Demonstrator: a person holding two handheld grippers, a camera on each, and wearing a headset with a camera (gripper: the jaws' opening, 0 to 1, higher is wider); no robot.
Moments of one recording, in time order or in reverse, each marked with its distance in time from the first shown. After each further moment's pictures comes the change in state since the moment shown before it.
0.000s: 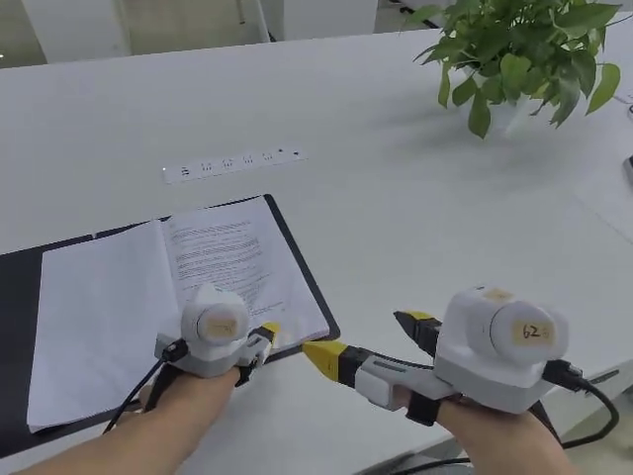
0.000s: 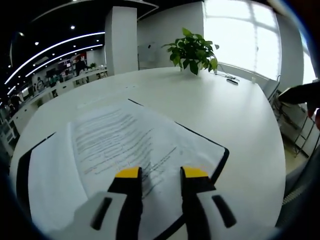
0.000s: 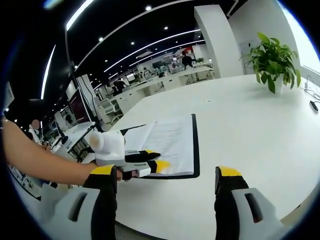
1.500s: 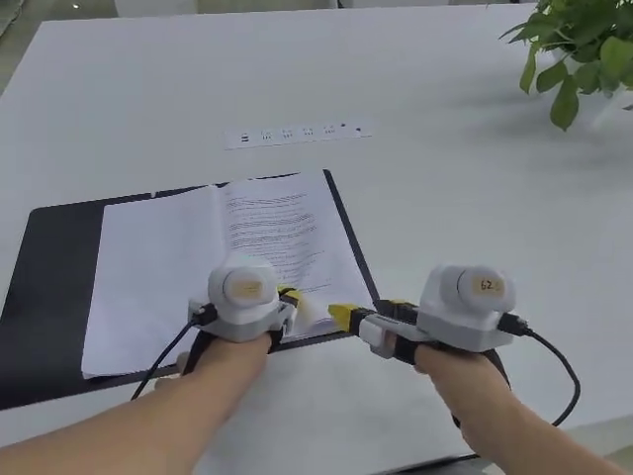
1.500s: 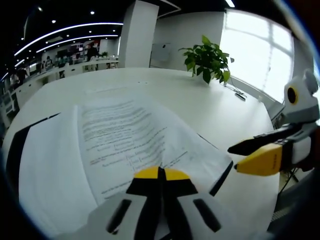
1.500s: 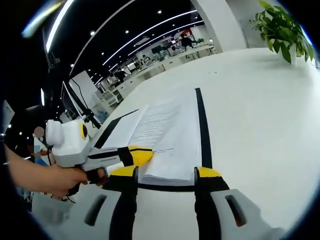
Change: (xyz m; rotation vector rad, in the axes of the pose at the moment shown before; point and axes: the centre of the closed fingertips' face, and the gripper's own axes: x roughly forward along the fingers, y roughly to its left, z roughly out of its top) left arm 0.000 0.015 0.000 -0.185 -0.004 0.003; right arm 0.109 -0.025 -0.040 0.118 0.143 0.072
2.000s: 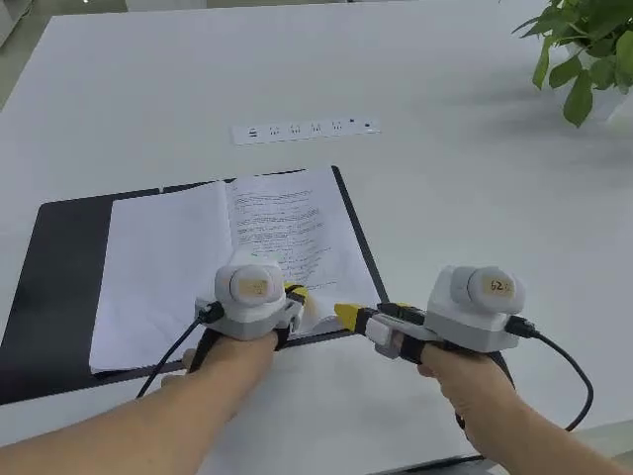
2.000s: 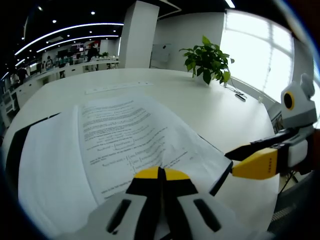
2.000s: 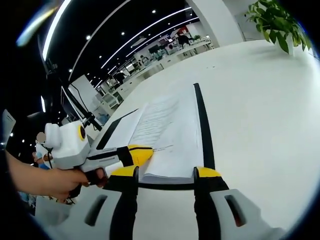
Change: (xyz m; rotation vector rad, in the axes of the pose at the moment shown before) left arm 0.001 0.000 0.000 -0.007 -0.007 0.000; right arm 0.004 0.001 -0.006 0.039 0.009 0.017
